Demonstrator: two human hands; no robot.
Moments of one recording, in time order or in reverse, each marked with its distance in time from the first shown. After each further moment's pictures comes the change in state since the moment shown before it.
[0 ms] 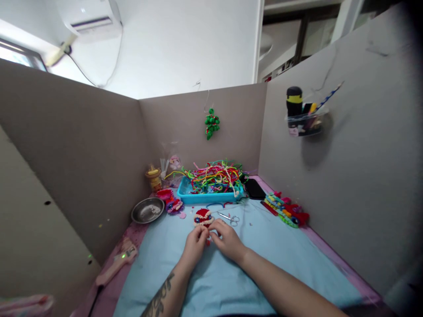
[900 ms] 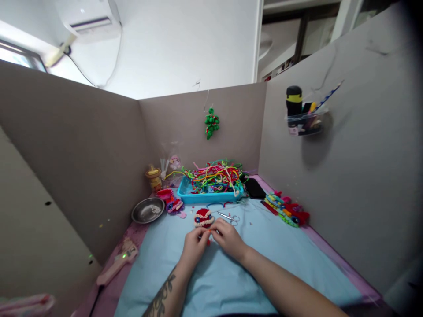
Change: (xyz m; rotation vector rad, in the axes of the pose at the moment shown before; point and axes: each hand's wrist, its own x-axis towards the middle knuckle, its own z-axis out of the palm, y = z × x) left_hand -0.003 -0.001 -0.004 0.223 -0.003 0.070; right_hand 0.002 0.001 -0.004 -0.053 0.015 -0.039
